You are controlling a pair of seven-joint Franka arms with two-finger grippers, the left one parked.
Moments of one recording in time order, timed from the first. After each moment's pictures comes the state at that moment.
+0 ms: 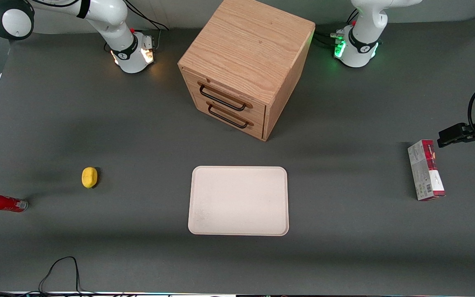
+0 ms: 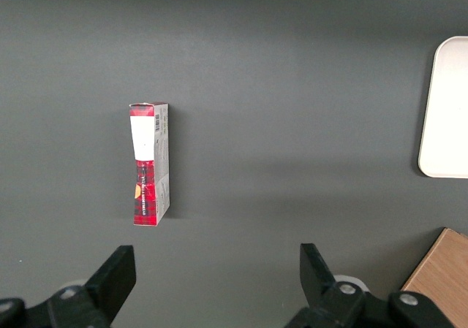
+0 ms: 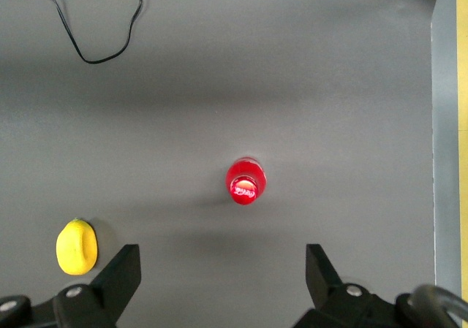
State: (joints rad) arm -0.57 0.74 0.06 -0.87 0.03 1.69 -0.47
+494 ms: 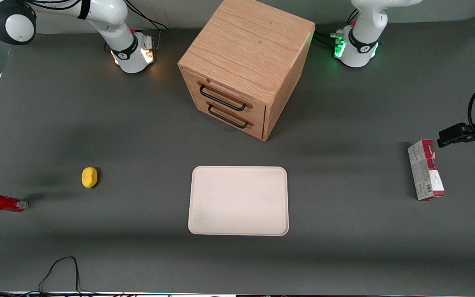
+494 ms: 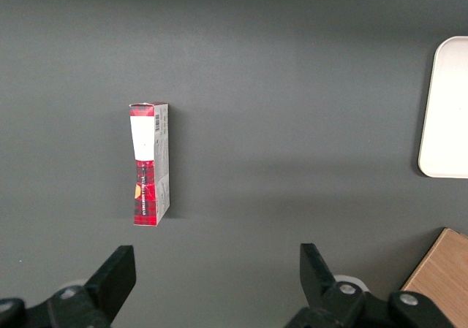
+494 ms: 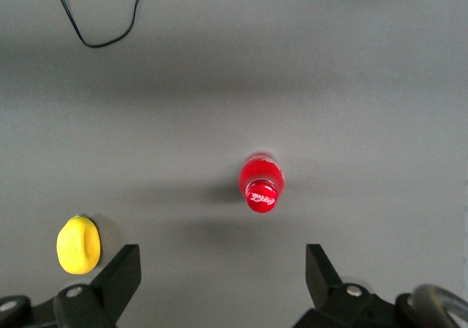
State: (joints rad) arm -0.56 0.79 0.06 -0.87 0.03 1.69 -0.47
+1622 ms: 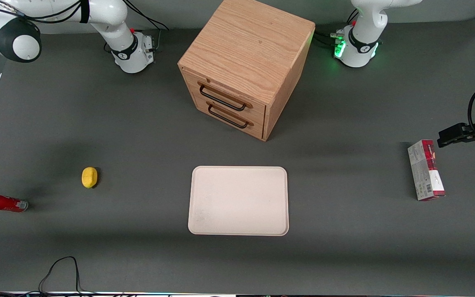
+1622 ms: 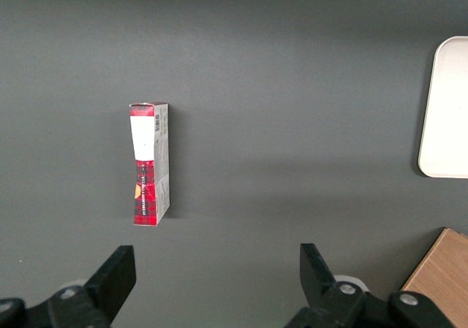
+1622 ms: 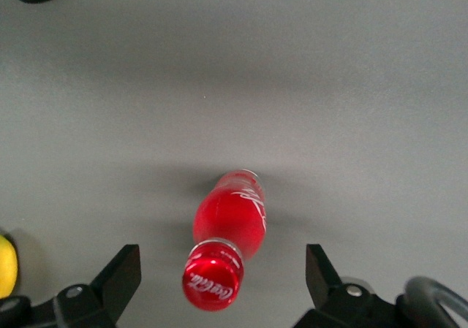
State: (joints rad) arm -0.58 0.95 0.06 -0.88 0.03 1.85 -0.61
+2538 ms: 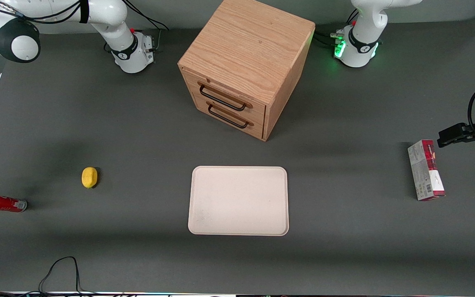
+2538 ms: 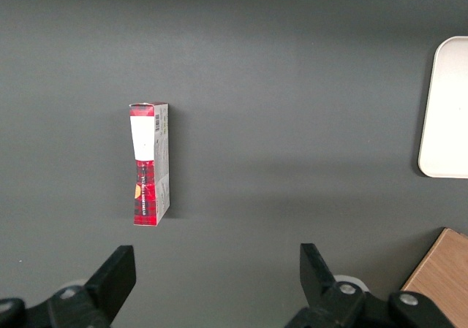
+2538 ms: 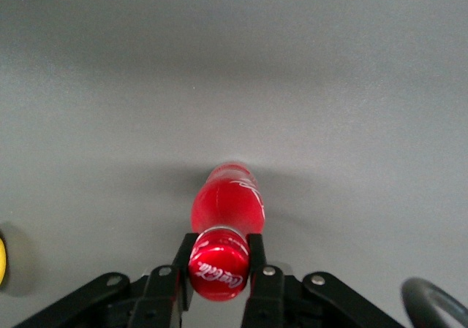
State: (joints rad) arm -0.59 0.96 0.06 -0.88 0.03 1.84 -0.62
